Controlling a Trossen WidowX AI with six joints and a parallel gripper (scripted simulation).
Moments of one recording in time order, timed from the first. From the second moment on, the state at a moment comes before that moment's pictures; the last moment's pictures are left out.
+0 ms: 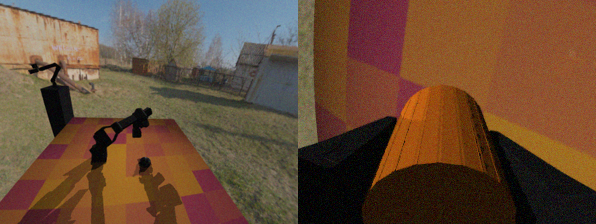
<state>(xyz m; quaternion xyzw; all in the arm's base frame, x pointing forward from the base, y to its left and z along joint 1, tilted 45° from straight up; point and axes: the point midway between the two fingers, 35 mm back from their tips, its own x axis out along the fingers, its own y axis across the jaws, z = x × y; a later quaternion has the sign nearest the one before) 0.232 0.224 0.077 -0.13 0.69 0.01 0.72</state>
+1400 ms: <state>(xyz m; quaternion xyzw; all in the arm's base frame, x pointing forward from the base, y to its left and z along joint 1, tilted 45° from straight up) 0.259 0.165 -0.022 -0.31 0.62 -0.20 0.69</state>
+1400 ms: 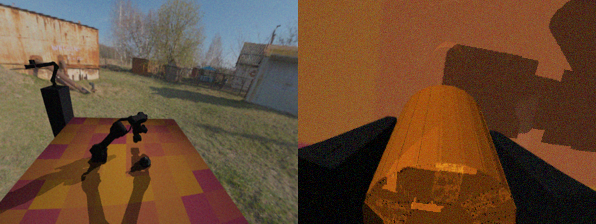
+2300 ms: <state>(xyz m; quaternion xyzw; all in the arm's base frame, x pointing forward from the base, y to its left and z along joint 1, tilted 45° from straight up) 0.276 0.117 -0.077 -0.32 0.61 -0.21 0.69</state>
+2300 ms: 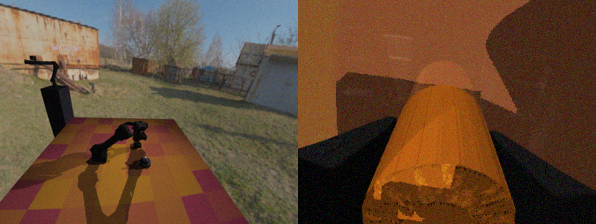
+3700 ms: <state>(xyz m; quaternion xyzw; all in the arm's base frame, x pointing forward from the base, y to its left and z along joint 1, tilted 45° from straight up) 0.267 0.162 -0.034 -0.32 0.61 -0.21 0.69</state>
